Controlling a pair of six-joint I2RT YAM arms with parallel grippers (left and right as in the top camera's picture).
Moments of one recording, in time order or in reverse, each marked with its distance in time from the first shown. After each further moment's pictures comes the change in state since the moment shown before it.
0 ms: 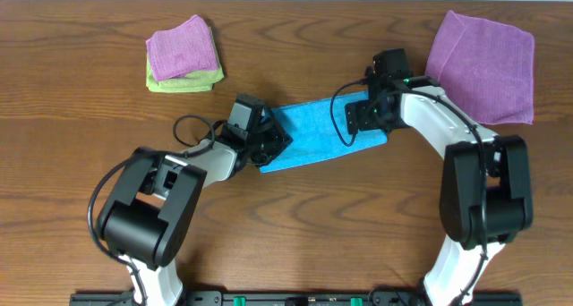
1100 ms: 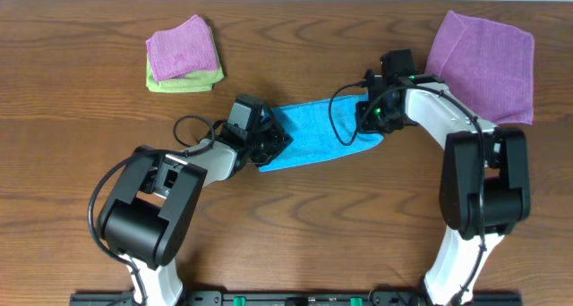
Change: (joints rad) left arm 0.001 0.001 0.000 0.001 0.000 -0.019; right arm -0.042 0.054 0.029 -0.035 -0.202 -0.012
